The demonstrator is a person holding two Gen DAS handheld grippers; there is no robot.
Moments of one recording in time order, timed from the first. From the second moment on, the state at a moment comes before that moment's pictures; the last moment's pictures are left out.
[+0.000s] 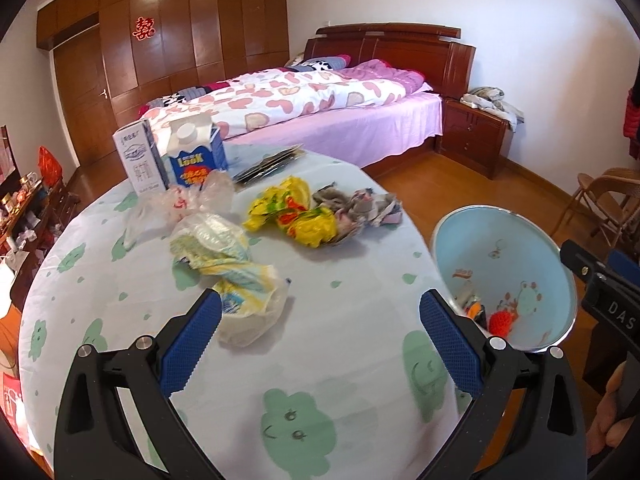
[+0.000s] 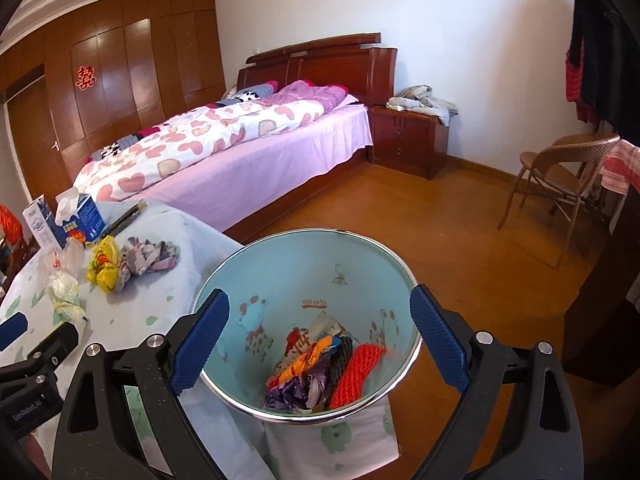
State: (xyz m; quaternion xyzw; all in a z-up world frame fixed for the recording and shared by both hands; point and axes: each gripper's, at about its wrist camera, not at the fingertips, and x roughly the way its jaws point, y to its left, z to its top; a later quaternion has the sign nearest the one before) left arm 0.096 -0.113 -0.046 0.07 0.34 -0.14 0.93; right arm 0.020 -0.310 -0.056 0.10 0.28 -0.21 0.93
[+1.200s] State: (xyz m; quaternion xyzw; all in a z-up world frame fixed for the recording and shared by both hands) left arm 0.087 0.014 -0.067 0.02 0.35 -0.05 0.93; right arm 0.028 -0.215 -0.062 0.05 0.31 -0.13 0.94
